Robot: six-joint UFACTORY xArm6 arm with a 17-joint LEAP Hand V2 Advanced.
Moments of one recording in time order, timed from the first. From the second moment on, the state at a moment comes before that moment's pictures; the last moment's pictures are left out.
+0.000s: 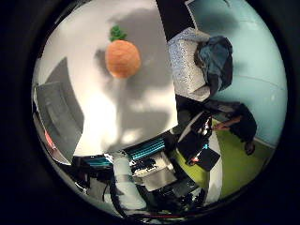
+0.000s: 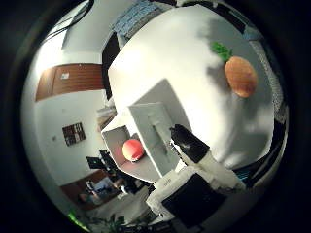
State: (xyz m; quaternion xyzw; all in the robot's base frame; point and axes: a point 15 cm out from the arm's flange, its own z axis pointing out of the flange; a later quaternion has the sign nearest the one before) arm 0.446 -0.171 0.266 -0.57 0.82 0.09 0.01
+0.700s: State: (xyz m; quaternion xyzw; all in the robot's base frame) arm 0.441 -0.243 0.155 -0.50 0.85 0.14 -0.01
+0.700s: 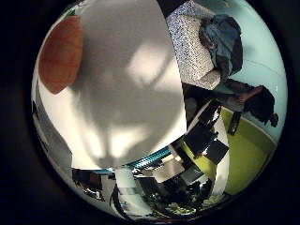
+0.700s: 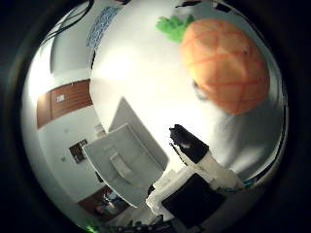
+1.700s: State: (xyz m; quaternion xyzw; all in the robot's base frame) arm 0.424 -0.229 0.279 -0.55 0.83 0.12 -0.04
